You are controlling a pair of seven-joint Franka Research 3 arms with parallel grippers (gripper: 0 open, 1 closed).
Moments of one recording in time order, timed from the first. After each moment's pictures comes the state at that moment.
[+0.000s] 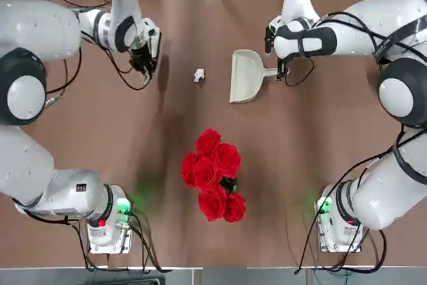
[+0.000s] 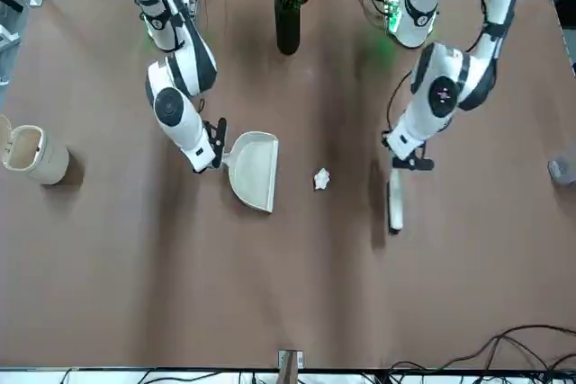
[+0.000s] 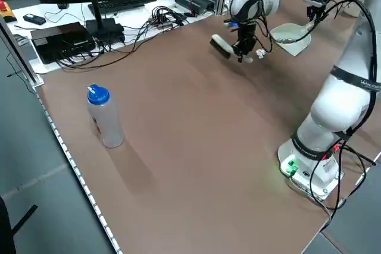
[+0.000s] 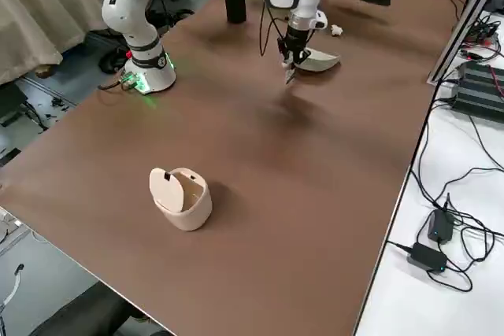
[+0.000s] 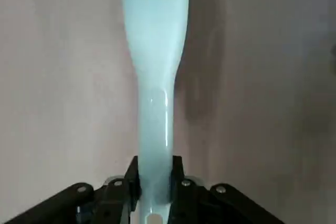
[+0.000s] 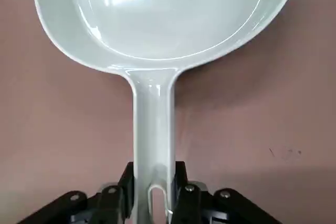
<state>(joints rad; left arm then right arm) 0.01 0.18 -0.40 -2.28 0.03 2.30 -0.31 0.50 0.30 -0.03 -2.13 0.04 2.31 -0.95</state>
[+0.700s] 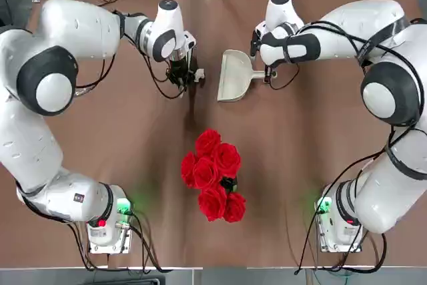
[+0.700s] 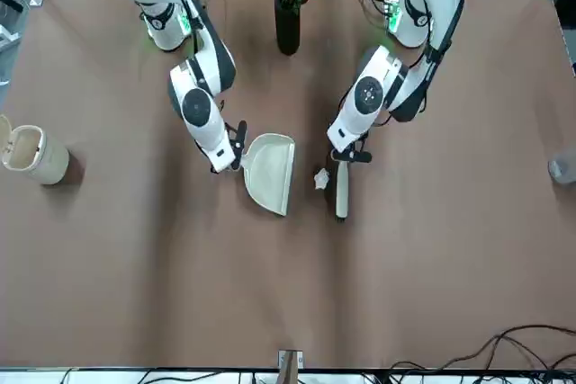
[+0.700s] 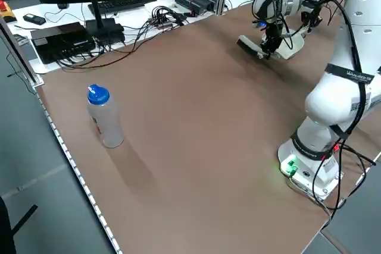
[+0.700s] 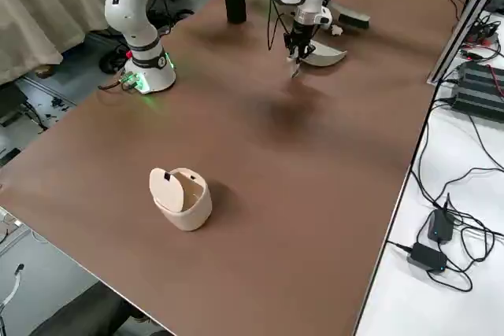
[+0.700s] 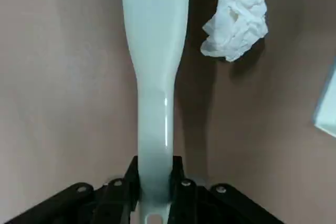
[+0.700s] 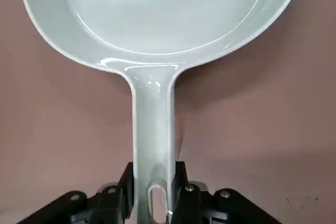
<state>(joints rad) -0.22 0.39 -0.42 -2.06 0.03 2.24 -0.56 0.58 0.39 -0.03 -2.04 0.04 2.30 -0.82</state>
